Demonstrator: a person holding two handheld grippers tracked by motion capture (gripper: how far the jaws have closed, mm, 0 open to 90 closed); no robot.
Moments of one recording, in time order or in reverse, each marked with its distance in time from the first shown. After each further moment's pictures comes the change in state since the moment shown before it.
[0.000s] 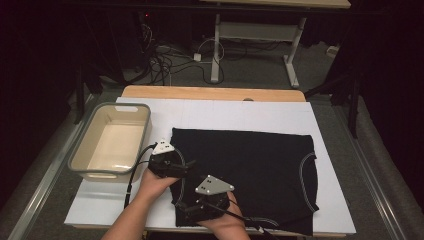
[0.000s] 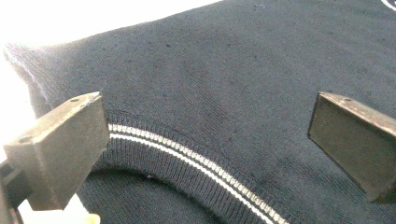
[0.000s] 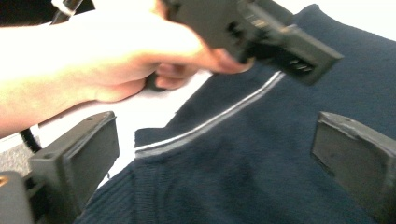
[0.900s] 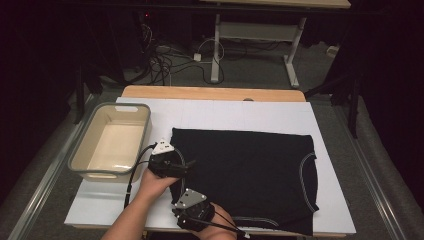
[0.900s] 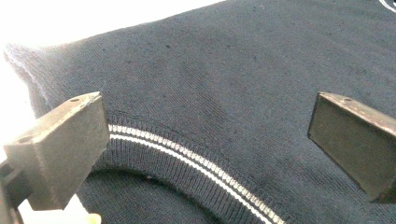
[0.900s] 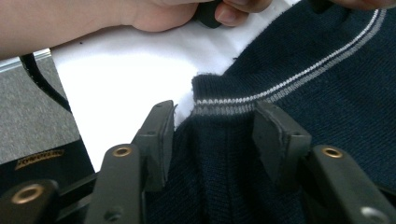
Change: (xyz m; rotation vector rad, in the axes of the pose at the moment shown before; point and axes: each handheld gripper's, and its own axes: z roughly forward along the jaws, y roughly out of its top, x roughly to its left) left arm -0.001 0.000 0.000 -0.004 0.000 0.004; right arm 0.037 -0.005 0.022 0.235 0.006 -0.150
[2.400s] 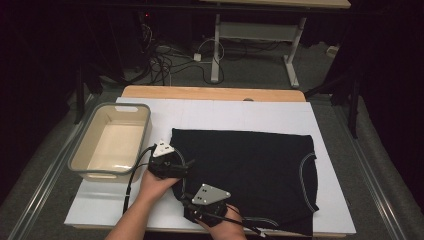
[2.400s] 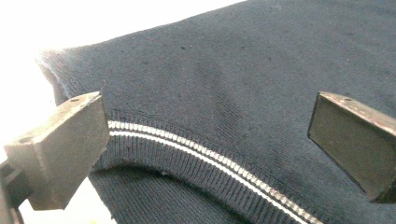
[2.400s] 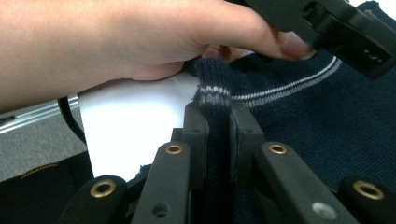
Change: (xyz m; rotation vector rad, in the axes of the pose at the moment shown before) left arm -0.006 -0.002 -0.001 -0.010 0.086 0.003; right arm -0.026 -0.016 -0.018 -0.239 0.089 0.042
